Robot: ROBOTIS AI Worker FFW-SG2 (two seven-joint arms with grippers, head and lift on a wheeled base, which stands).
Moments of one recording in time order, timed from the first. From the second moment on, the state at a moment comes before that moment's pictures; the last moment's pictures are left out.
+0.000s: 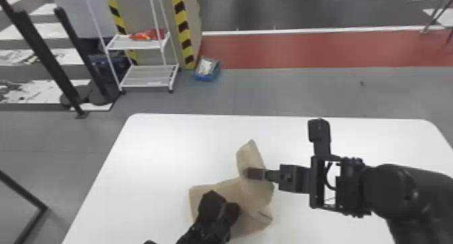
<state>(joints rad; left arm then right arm) 0.23 0.16 -0.33 -1.57 -0.07 0.35 -0.15 -0.13 0.00 0.09 -1.70 -0.50 1.22 0.34</state>
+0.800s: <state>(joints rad) 0.29 0.20 -0.22 -1.67 -0.04 0.35 -0.19 -0.12 0.00 0.13 -1.65 -0.48 1.09 0.34</state>
